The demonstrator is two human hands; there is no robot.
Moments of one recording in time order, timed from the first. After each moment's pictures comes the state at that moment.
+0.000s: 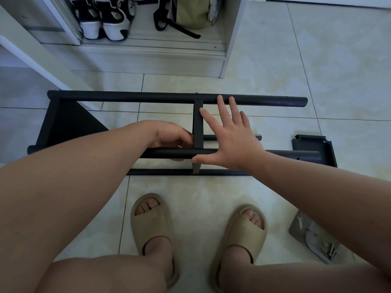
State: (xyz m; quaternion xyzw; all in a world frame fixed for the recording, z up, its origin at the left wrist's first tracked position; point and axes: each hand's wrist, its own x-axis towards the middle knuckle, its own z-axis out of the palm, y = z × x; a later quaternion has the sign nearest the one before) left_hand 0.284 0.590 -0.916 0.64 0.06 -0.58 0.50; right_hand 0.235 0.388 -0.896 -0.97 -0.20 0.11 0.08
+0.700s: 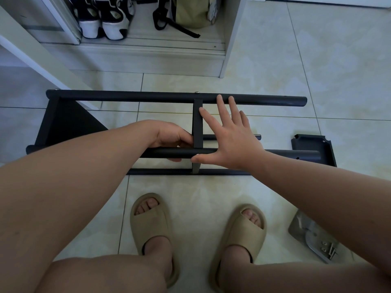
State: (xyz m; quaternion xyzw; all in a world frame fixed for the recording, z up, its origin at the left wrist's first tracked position) left_hand 0.284 0.589 -0.919 0.67 0.07 -0.58 0.47; right_hand 0.235 0.388 -0.897 -0.97 -0.20 0.11 0.08
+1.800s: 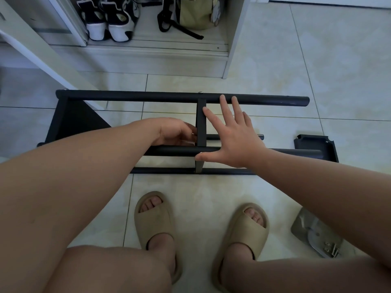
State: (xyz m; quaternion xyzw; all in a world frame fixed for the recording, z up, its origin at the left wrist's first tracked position) left_hand 0.280 0.590 -0.907 0.67 0.10 -0.50 0.55; right_hand 0.235 0.385 -0.898 -0.97 -0.20 0.13 0.08
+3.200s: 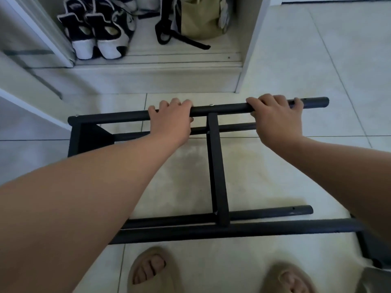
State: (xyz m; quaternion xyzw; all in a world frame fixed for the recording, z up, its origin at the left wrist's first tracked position) left_hand 0.400 0.589 -0.983 1.00 -0.03 -0.06 0.05; right_hand 0.395 0.342 -0.995 -1.00 -0.07 -0.04 -0.01
